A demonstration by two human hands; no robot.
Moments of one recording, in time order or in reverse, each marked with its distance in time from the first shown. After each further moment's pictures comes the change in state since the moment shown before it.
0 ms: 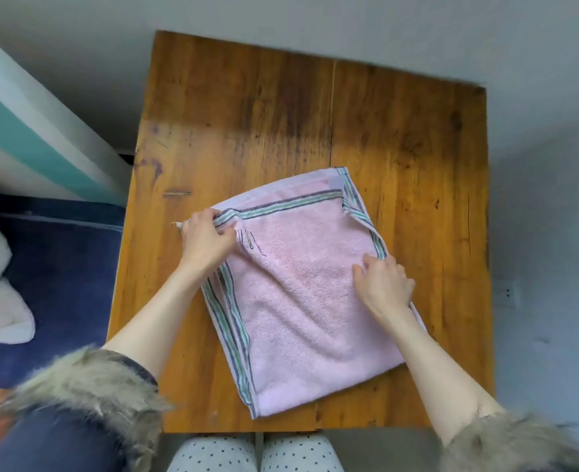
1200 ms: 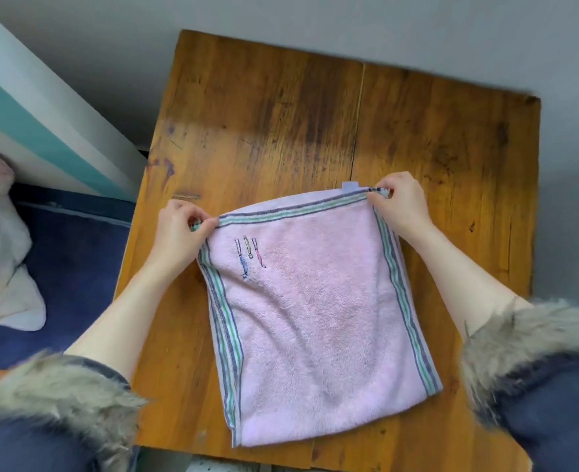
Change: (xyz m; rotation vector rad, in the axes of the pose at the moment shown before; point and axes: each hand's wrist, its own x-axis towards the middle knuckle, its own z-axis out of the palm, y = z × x) left_hand 0.021 -0.024 -0.026 0.009 0.172 0.131; right_hand 0.133 -0.036 -0.053 0.487 0.196 -0.396
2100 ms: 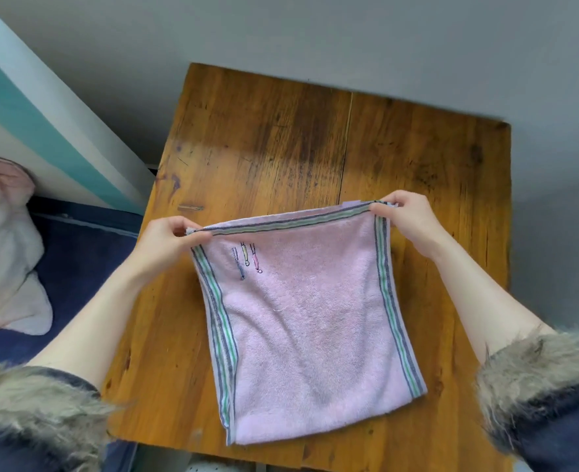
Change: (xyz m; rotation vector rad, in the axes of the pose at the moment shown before) left_hand -0.021 0.014 -0.042 -0.274 -0.144 -0.108; right_hand -0.022 -0.005 -0.049 0.384 -0.162 0.144
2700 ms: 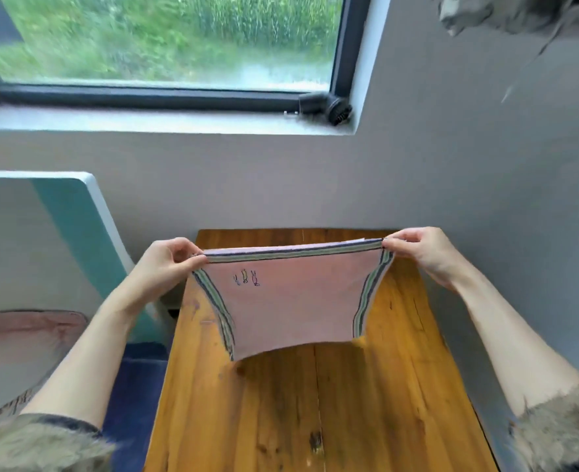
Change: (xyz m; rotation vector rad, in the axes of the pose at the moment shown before) left_hand -0.080 0.163 -0.134 0.074 0.000 0.556; right_hand -0.163 -0.122 -0.133 0.171 0.208 -0.258
